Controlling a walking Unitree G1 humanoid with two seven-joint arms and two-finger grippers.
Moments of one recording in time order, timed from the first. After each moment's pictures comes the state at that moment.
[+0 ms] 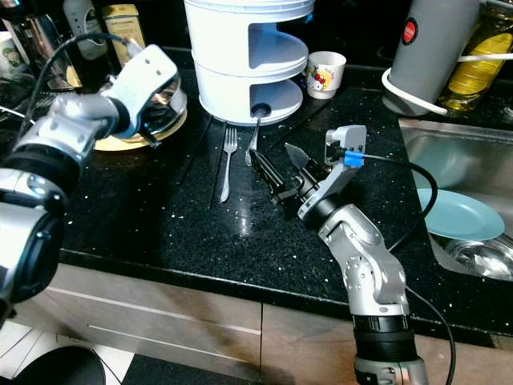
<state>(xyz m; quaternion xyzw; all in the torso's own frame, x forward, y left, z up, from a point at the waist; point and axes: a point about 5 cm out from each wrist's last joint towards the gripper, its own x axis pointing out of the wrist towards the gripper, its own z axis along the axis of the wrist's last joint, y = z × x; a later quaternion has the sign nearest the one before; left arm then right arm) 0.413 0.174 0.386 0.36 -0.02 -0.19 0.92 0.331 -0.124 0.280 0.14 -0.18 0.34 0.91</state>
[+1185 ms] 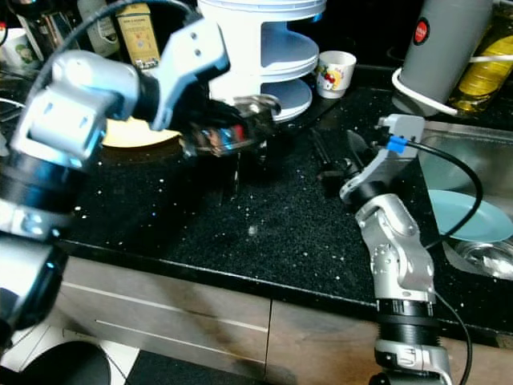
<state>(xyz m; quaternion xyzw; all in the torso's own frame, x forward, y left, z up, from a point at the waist) 0.334 0.085 0.408 0.38 -0.12 -0.50 0.77 0.350 -0.203 0.291 0.11 -0.22 0.10 0.96</state>
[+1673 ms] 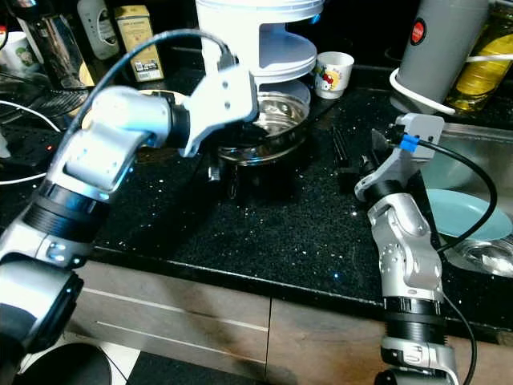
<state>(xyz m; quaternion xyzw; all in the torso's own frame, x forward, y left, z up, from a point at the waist) 0.347 0.074 0.375 0.46 -0.17 -0.47 0.74 0.350 -0.204 0.292 0.10 -0.23 0.09 0.96</state>
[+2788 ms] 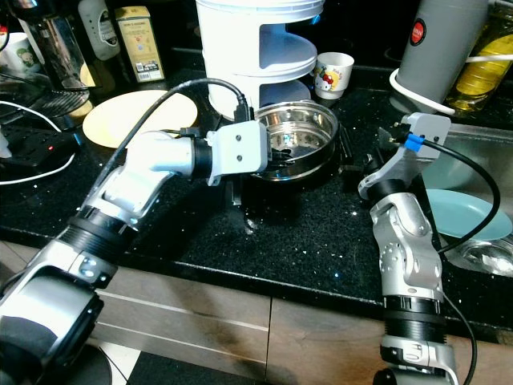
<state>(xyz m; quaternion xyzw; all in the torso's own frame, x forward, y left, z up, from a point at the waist) 0.345 0.049 0.344 0.44 -0.29 -0.52 0.68 0.351 -0.206 0.292 0.10 -0.24 0.07 0.96</state>
